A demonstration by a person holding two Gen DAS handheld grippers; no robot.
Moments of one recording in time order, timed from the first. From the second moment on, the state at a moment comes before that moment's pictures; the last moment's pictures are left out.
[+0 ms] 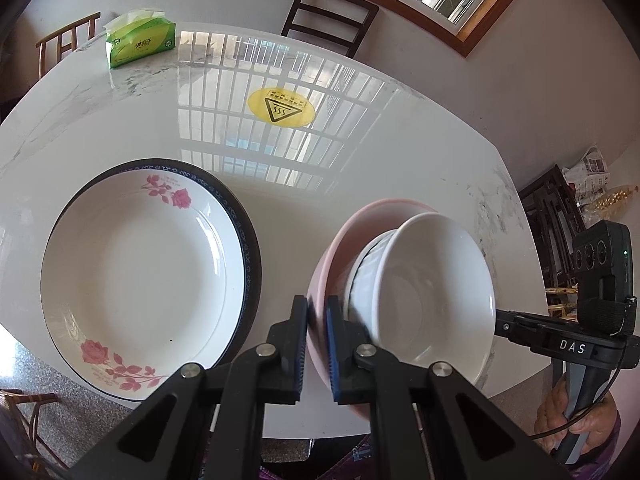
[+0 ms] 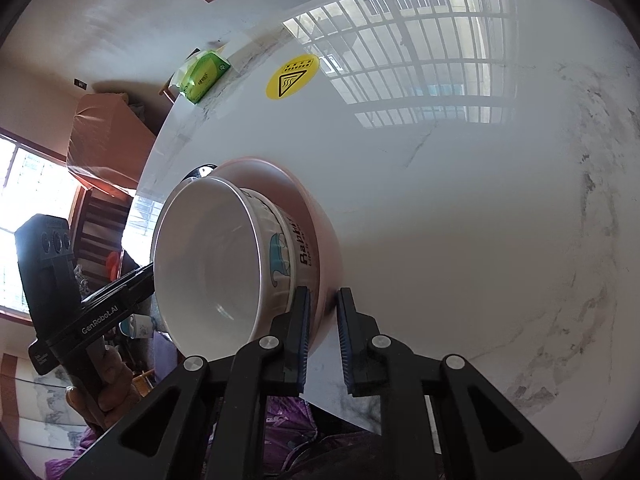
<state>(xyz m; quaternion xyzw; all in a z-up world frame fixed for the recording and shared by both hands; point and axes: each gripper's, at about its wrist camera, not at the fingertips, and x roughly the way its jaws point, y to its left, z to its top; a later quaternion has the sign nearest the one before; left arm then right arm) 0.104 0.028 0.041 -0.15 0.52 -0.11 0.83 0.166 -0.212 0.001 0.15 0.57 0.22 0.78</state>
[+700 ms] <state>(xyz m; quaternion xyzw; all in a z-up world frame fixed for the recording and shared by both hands) 0.085 0.119 0.073 -0.18 0.49 -0.04 0.85 0.183 -0.133 0.038 0.14 0.54 0.29 0.78</state>
